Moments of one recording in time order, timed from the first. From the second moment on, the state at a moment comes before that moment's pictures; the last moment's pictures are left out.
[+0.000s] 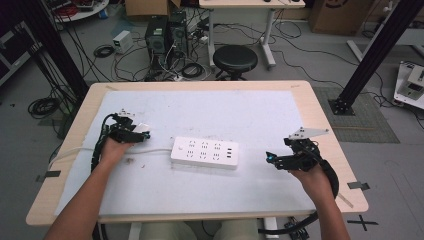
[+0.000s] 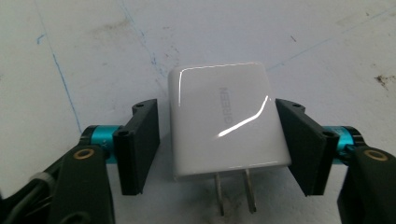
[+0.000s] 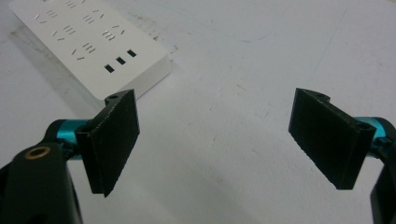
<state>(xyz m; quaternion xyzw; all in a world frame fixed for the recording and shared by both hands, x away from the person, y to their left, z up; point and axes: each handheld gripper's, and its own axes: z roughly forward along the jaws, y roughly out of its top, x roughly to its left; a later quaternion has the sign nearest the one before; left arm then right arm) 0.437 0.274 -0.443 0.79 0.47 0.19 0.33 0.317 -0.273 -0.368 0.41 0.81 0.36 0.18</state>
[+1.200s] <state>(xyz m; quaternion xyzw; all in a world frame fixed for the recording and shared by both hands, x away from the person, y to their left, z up) 0.352 0.269 -0.391 0.75 0.42 0.22 0.46 0.318 -0.267 -0.364 0.40 0.82 0.37 0.17</state>
